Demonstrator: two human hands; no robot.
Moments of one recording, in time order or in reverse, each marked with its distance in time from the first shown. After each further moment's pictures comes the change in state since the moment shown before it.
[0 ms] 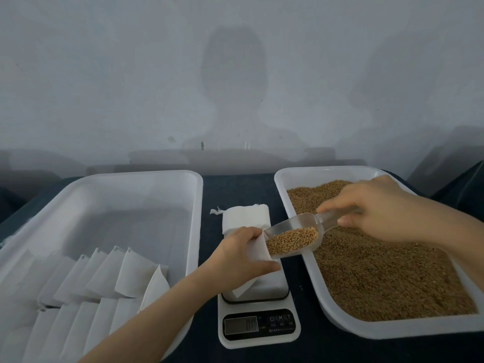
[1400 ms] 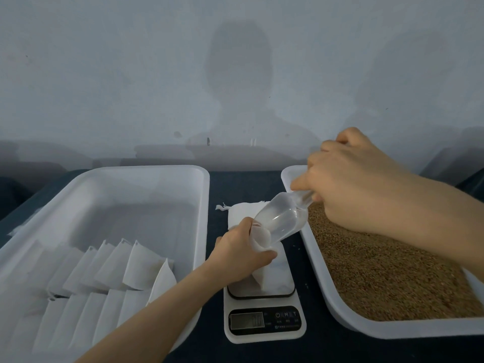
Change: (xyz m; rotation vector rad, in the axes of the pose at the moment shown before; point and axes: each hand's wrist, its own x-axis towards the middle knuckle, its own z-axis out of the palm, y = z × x) left_hand 0.001 0.000 -0.002 0.051 0.090 -0.117; right_hand 0.007 -0.091 -0.034 -0.670 0.220 -0.193
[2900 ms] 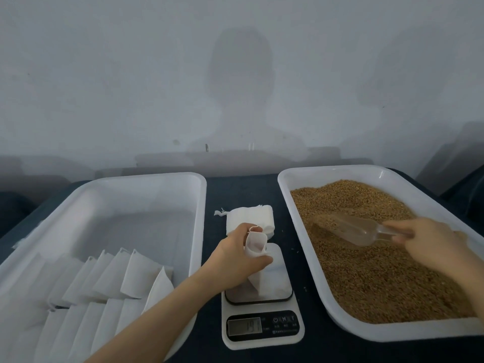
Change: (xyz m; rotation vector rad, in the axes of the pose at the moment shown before) left_hand 0.002 -0.006 0.001 -0.126 -0.018 0.060; right_hand -0.091 0.067 0.192 0.758 -0.344 0.877
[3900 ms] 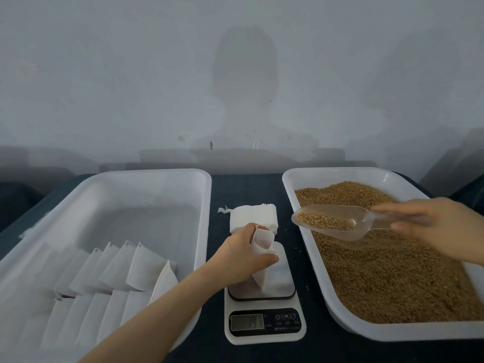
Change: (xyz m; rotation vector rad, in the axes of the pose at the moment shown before) left_hand 0.000 0.001 0.001 0.019 -0.052 -0.039; right_hand -0.043 -0.035 -0.059 0.134 -0.068 -0.381
